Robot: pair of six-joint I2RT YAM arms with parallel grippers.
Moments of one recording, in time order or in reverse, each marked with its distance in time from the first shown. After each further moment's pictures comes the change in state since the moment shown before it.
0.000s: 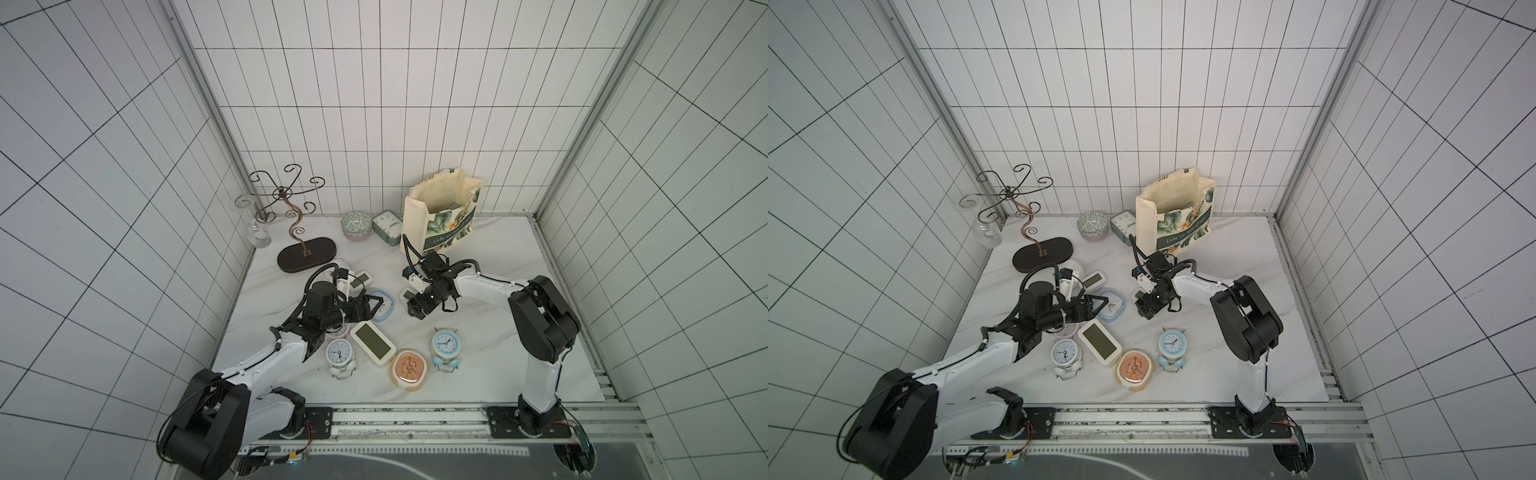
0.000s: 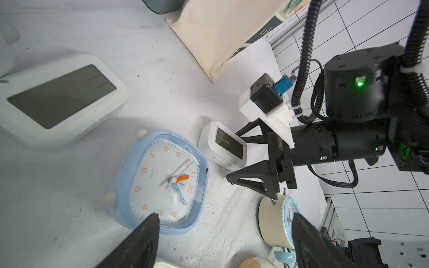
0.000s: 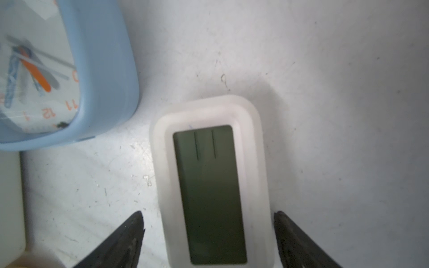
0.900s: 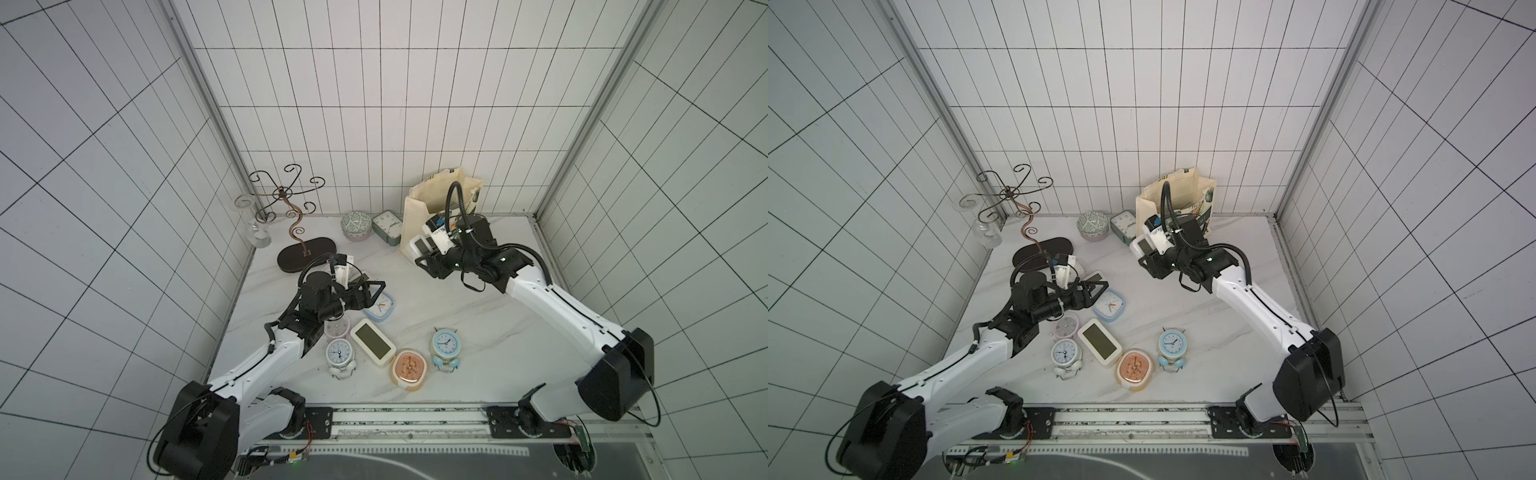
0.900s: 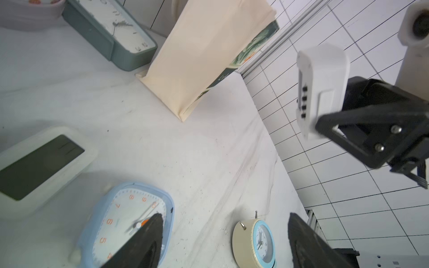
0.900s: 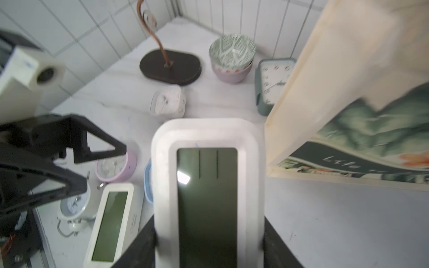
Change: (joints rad) left arm -0.013 -0.058 0.123 0.028 0.007 -0.026; right arm -0.113 -0.454 0.137 0.030 -0.060 0.138
